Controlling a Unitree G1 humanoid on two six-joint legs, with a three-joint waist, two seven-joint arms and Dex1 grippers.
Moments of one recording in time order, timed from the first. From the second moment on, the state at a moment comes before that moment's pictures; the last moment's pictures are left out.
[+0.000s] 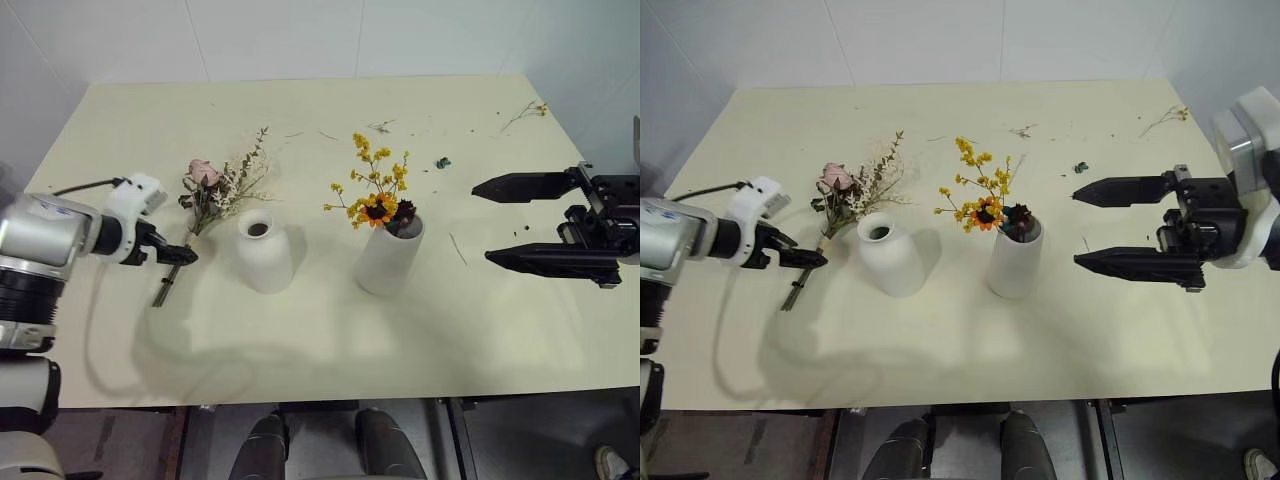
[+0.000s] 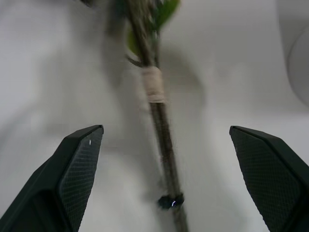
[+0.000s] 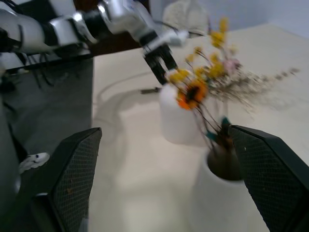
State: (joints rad) left arm -0.82 0.98 -0.19 0.24 -0.18 1.17 -0.88; right arm -0.54 -1.11 -0.35 -0.30 1.07 0.85 1.25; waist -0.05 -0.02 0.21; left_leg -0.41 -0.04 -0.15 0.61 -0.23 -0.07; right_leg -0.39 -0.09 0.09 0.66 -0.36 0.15
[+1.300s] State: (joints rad) left arm -0.82 0.65 0.50 0.13 -0.62 0.73 -0.80; right arm -0.48 -1.04 -0.35 -0.35 1.02 0.80 1.15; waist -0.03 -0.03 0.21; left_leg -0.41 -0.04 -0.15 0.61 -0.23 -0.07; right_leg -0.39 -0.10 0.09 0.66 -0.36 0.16
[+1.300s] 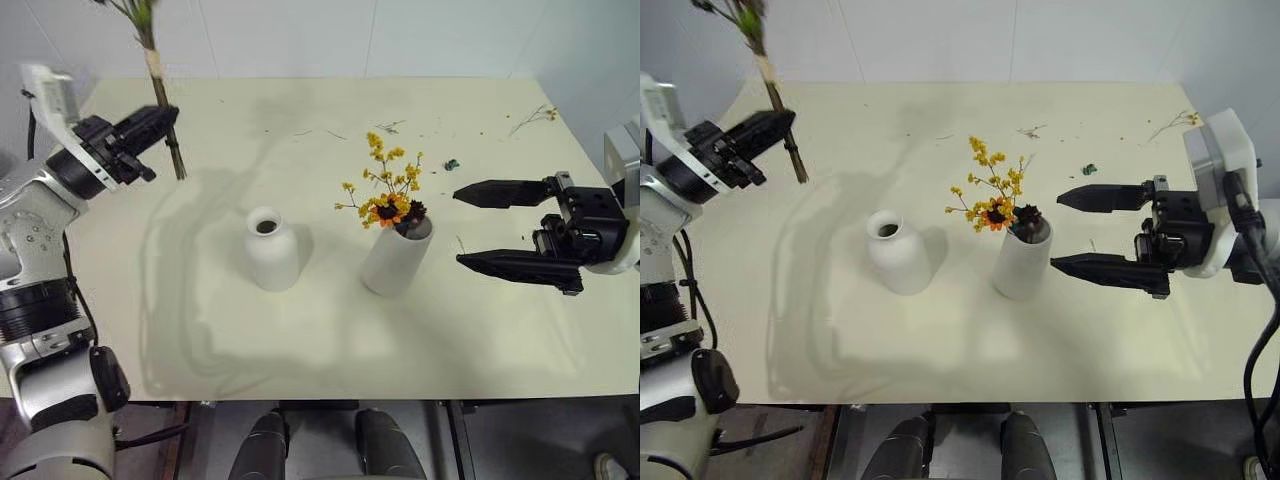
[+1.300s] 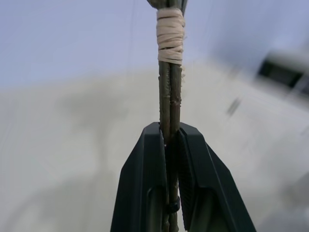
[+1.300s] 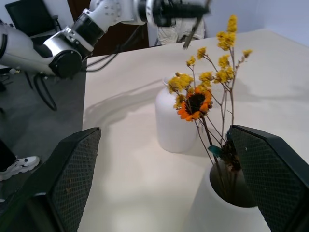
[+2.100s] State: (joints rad) left arm -0.59 0.47 0.36 -0.11 -0.84 0.62 -0.83; right arm -0.43 -0.98 -0.34 -0.36 1.01 0.80 1.09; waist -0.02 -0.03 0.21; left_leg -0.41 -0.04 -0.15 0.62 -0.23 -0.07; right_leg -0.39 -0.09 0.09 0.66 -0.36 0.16
